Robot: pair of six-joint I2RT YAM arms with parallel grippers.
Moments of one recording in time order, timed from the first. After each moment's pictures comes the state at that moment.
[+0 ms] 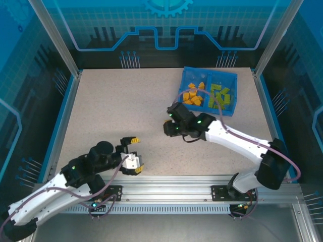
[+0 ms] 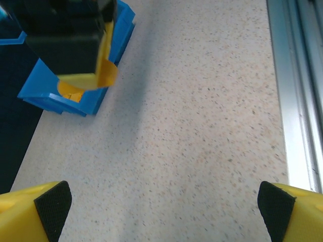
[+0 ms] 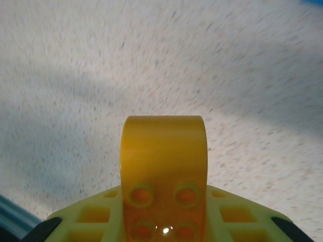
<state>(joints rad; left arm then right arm) -0.86 0.49 0.54 -0.55 0.10 0.72 0.83 1.42 1.18 -0.67 0.09 0.61</state>
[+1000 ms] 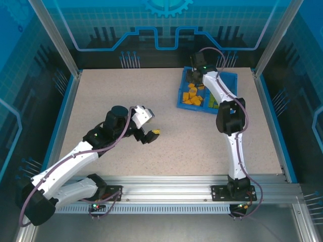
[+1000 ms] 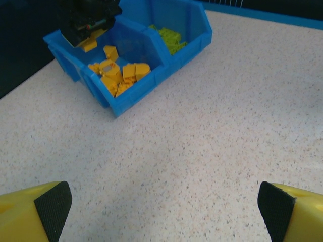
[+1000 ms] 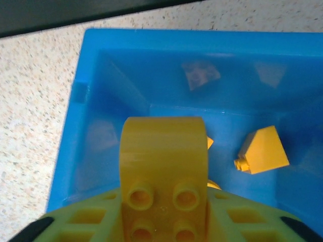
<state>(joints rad) -0.59 1.01 0.83 -0.30 0.24 0.24 0.26 2.42 2.29 -0.79 0.07 0.37</state>
